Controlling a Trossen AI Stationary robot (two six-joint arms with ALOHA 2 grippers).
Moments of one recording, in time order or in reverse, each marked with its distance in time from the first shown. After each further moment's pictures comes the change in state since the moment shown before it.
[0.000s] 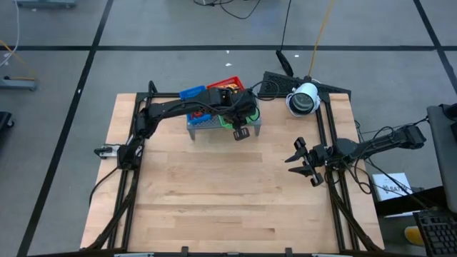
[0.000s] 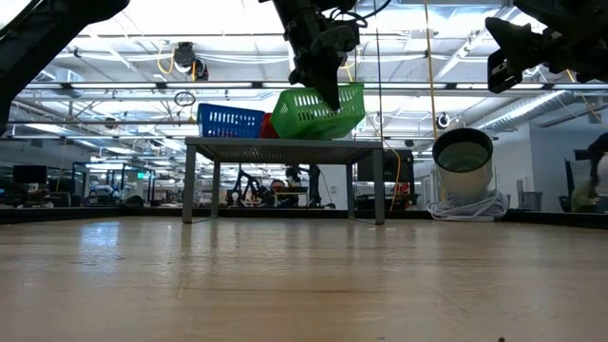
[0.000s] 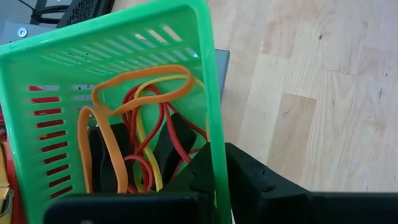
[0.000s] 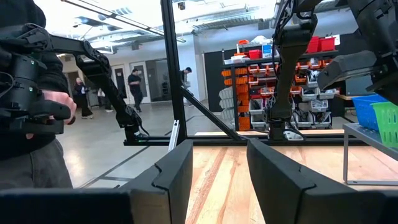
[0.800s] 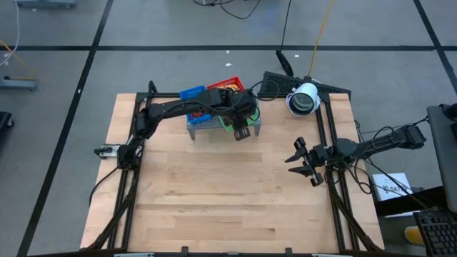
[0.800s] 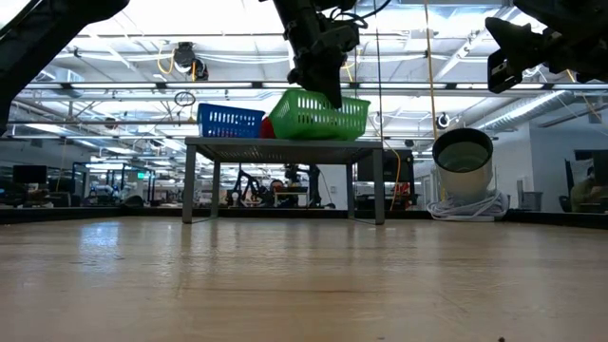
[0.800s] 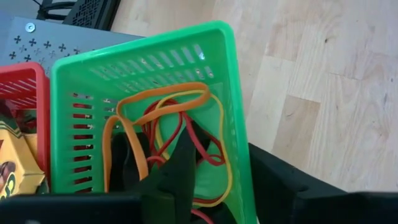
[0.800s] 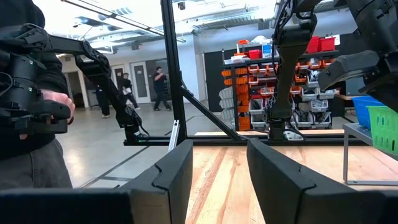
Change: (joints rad) left arm -0.006 0.000 0.000 0.000 -0.019 -0.031; right arm 0.000 0.000 0.000 0.000 0.000 0.000
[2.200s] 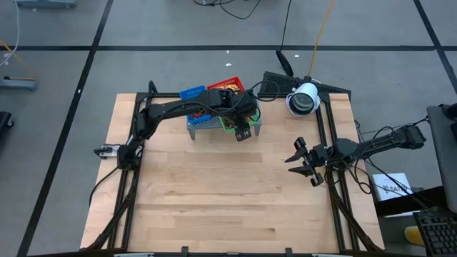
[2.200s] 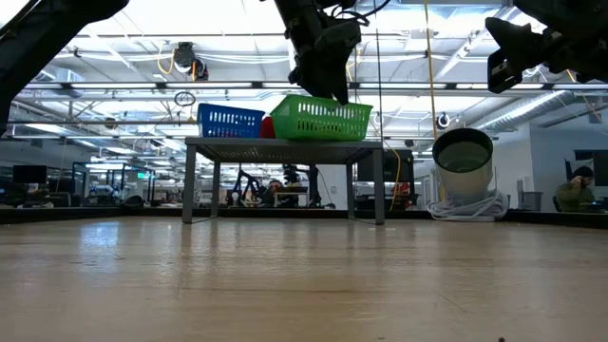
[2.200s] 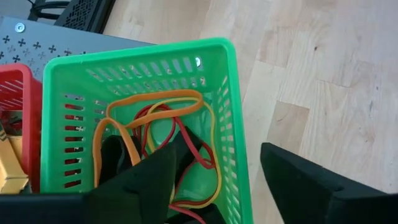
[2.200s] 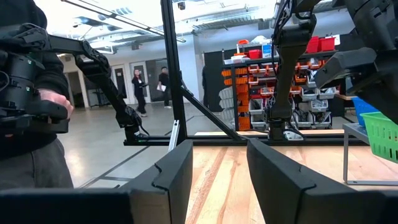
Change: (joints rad) left arm -0.008 0.000 0.000 0.014 0.019 -0.031; right arm 0.000 0.000 0.000 0.000 0.000 0.000
